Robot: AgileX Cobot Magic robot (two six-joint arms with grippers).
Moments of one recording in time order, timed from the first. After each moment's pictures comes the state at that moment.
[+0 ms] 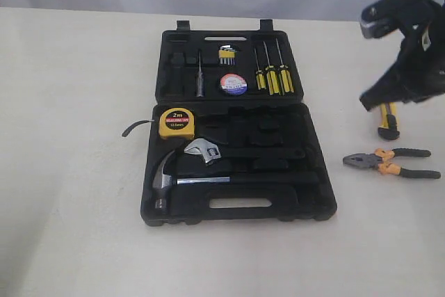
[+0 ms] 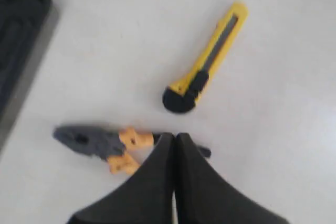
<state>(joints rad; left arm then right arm) -0.30 0.00 0.00 -0.01 0.28 -0.18 0.12 1.54 -0.99 -0.41 0.77 0.05</state>
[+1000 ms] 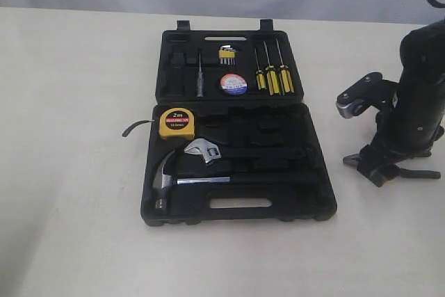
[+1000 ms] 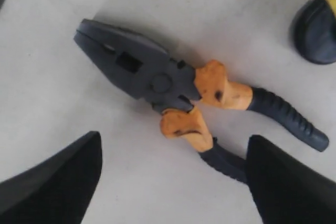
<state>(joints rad) -0.30 0.00 0.00 -0.01 0.28 -0.18 0.07 1.81 -0.94 -0.26 0.79 -0.28</state>
